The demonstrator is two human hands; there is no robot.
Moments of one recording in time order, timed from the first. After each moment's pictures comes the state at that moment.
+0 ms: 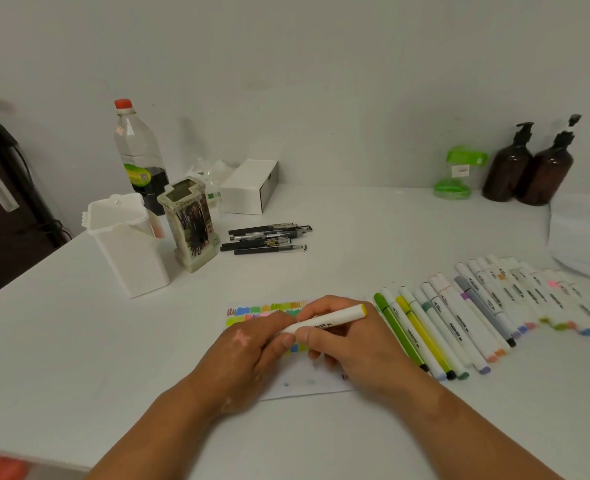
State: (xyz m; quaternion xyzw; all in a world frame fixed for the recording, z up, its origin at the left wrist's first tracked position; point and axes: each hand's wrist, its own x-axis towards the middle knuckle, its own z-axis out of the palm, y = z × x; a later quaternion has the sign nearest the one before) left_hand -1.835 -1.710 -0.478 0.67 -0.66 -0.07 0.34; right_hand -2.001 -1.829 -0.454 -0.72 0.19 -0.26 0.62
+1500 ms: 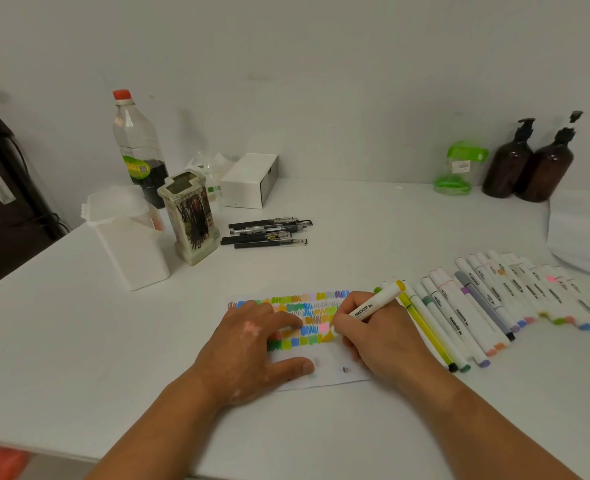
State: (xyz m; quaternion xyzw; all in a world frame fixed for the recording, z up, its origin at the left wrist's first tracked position) left_hand -1.834 -1.713 -0.483 0.76 -0.62 -0.04 0.21; right_hand -2.012 -1.849 -0.472 -0.76 0.36 -0.25 0.47
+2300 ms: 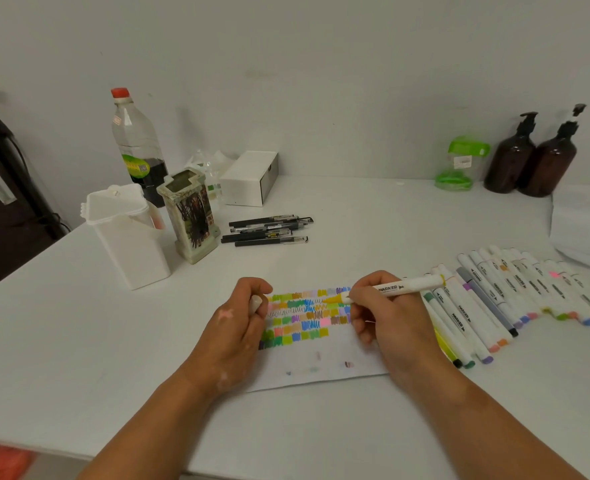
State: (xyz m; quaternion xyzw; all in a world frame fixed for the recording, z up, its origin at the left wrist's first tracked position) left_hand -1.829 -1.710 -0.479 0.73 -0.49 -0.17 0.45; right_hand -2.010 -1.847 -0.459 -0.58 0.30 -0.38 0.66
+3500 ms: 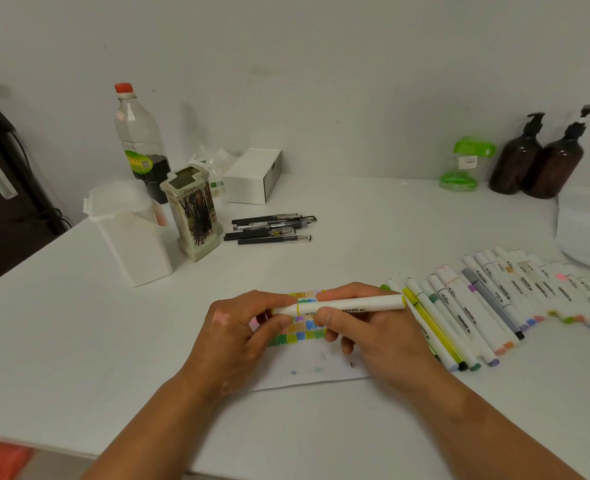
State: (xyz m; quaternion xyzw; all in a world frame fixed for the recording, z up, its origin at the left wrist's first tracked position) left_hand -1.829 -1.705 -0.477 0.66 -0.59 -0.01 0.47; right_hand -2.008 -1.836 -0.466 -0.71 0.21 -0.31 0.60
